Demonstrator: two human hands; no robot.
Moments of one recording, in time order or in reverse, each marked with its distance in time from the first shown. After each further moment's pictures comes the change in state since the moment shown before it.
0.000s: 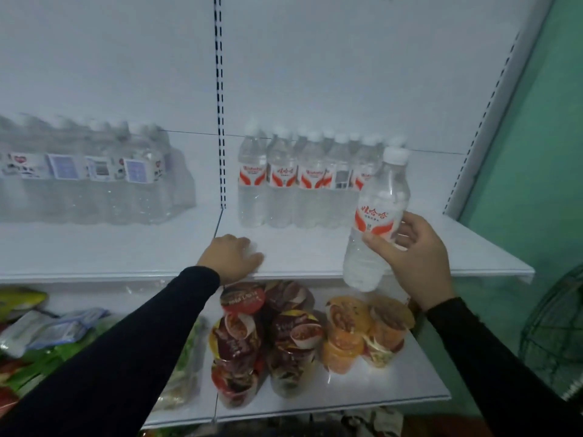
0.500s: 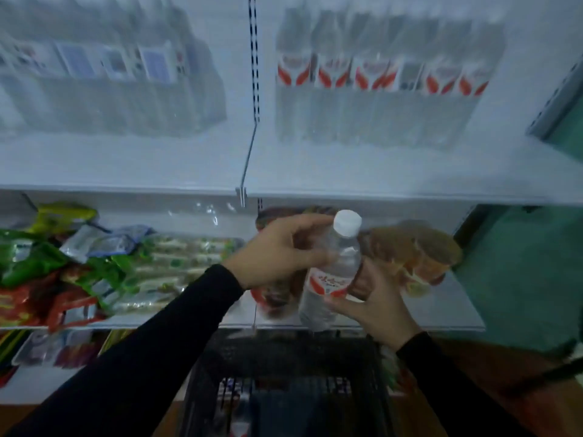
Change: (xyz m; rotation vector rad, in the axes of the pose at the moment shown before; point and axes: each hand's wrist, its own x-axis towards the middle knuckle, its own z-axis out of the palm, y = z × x) left_hand -0.103 0.007 0.049 -0.920 -0.266 0.227; right_hand -0.144 0.095 0.098 0.229 -0.581 0.307
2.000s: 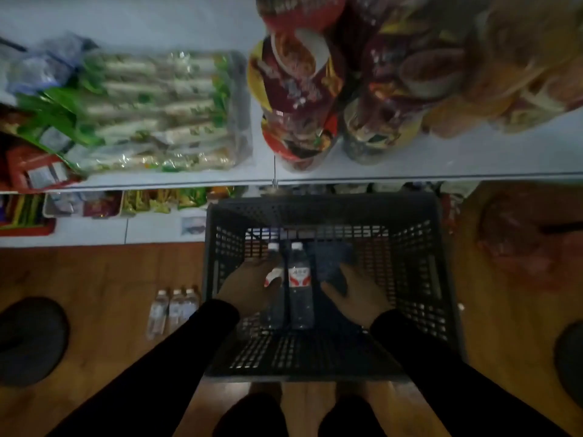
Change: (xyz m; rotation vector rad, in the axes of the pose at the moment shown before) left_hand -0.139 -0.340 0.087 0.585 -0.292 -0.674; right_hand -0.081 0.274 0.126 -0.652 -0.478 0.687
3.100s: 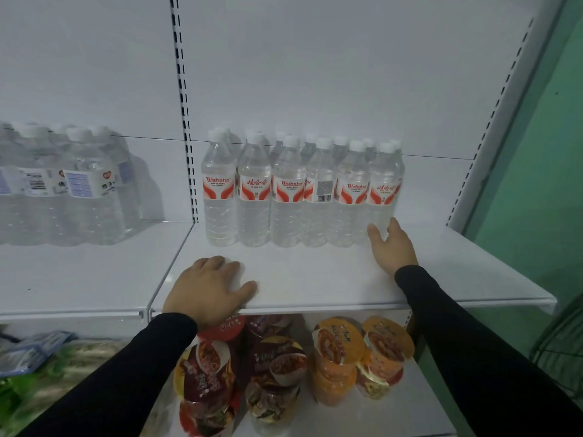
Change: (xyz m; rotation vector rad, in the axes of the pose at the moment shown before) left_hand -0.047 0.287 -0.357 0.362 0.856 0.165; right_hand -0.105 -0.081 -0.561 0.434 1.082 -0.358
